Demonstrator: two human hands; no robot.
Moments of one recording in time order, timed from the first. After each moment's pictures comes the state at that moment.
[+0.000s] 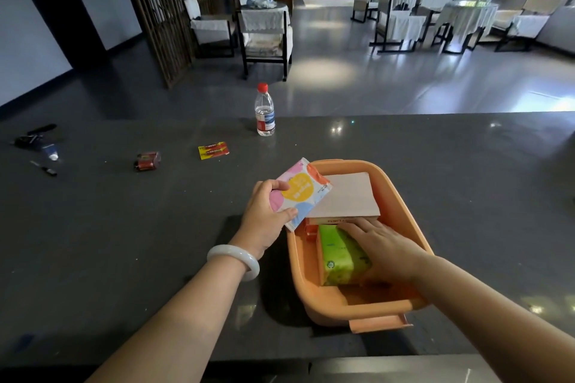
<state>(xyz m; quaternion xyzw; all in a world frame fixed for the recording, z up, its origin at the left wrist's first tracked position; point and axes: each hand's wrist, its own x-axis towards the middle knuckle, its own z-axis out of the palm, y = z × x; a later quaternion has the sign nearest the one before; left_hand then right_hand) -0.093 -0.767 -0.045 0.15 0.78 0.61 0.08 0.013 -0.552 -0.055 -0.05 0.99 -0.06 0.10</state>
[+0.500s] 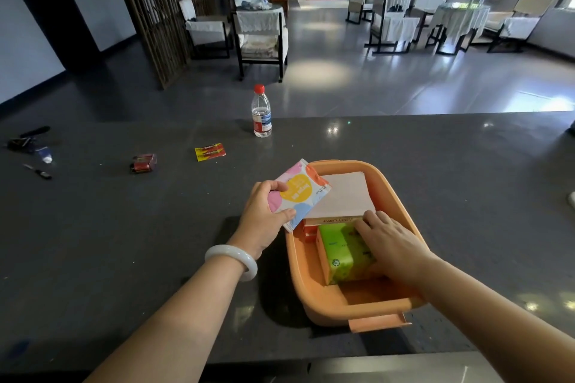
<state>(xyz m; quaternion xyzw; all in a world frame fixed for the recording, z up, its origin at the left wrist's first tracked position) -0.095 -0.767 -0.045 0.14 0.79 0.59 0.09 0.024 -0.550 -0.049 -0.04 1.00 0.04 0.02</state>
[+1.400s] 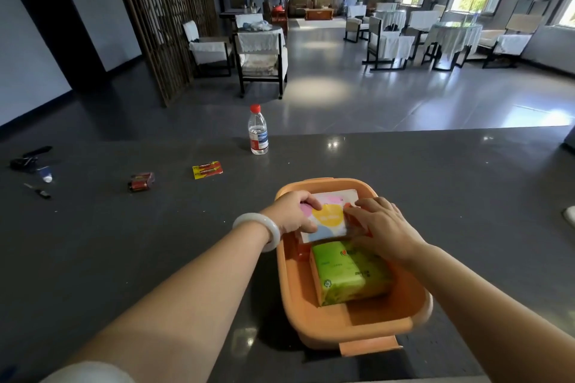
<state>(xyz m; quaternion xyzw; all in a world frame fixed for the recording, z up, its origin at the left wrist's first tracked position) -0.134 -0.712 -0.024 0.26 0.84 0.42 0.23 -0.020 -0.510 -0.046 0.02 1.00 -0.06 -0.05</state>
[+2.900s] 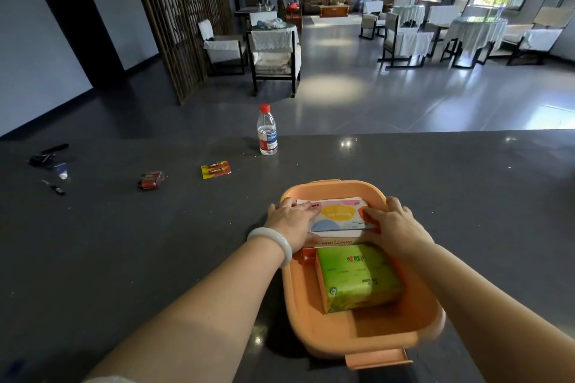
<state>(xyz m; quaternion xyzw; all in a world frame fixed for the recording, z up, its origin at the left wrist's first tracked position) -0.139 -0.704 -0.048 0.36 0.93 0.03 0.08 -0.039 -0.502 -0.042 0.16 0.97 -0.14 0.05</state>
